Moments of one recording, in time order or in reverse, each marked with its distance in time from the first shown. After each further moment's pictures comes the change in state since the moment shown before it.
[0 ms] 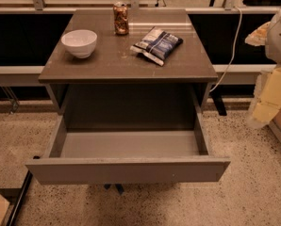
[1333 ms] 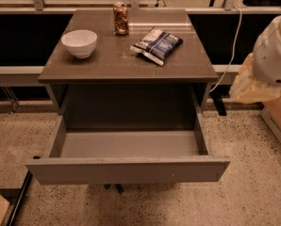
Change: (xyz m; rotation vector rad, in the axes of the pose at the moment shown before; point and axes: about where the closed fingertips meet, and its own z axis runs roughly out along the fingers) arm -0.003 0.017 0.022 0.004 0.029 -0.058
